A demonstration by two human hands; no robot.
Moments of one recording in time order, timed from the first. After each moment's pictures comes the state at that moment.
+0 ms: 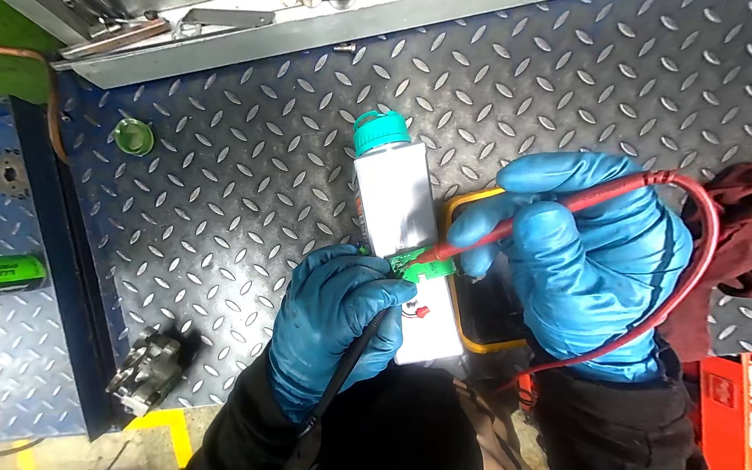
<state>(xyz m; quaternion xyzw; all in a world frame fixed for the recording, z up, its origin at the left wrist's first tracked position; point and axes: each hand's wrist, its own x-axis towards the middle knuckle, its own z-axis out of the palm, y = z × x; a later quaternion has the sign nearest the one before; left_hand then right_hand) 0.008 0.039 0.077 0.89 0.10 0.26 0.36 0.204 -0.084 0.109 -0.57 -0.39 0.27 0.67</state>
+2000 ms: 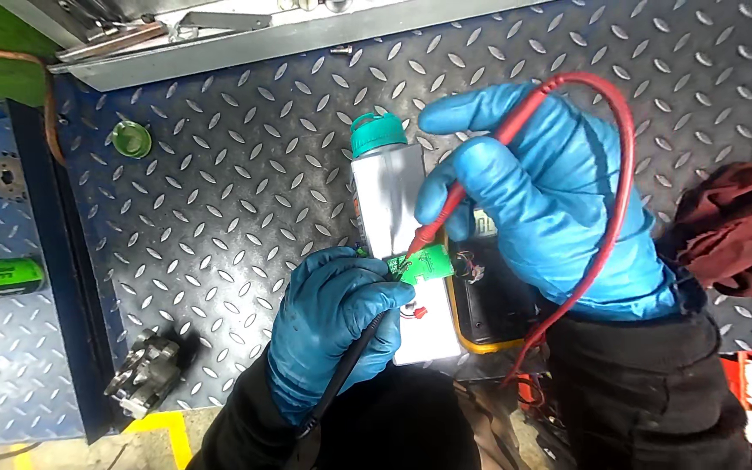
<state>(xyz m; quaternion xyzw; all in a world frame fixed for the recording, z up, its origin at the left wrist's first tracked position) 0.007 0.038 0.077 0.89 0.11 0.25 0.36 0.229 -0.042 0.125 -0.60 -0.46 0.33 0.56</state>
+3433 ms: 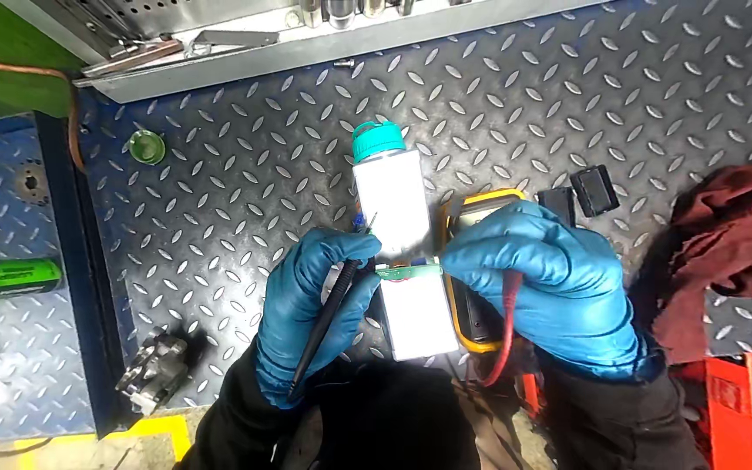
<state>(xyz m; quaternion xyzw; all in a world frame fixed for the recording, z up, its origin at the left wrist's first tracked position) 0.012 0.054 0.077 0.77 0.15 0.32 0.54 0.220 -0.110 0.090 -0.61 -0.56 0.19 0.53</state>
